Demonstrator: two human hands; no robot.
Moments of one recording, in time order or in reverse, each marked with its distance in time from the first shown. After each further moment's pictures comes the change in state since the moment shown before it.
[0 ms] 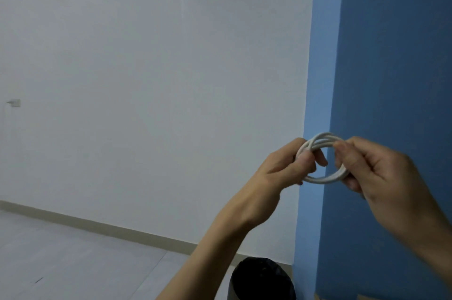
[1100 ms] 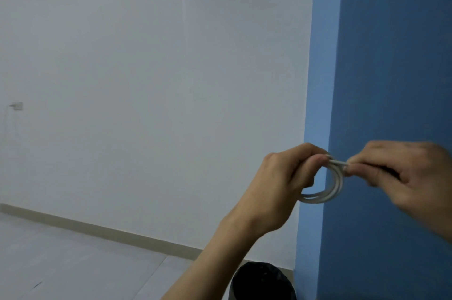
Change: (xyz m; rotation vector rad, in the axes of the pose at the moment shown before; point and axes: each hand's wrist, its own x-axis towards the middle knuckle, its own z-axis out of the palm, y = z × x) left_hand 0.006 0.007 0.010 0.258 0.152 0.039; right_hand 0.012 0.000 -0.042 -0.468 -0.248 -0.293
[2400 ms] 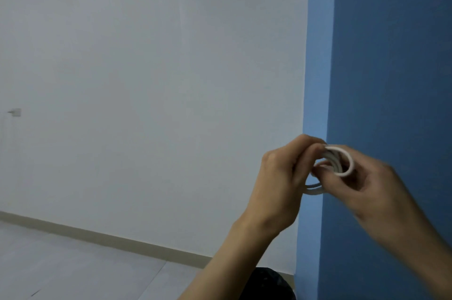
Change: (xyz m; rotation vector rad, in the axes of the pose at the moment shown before) left_hand 0.008 -0.001 0.016 -0.049 0.172 0.107; right_hand 0.001 -0.023 0.037 0.564 0.200 0.230
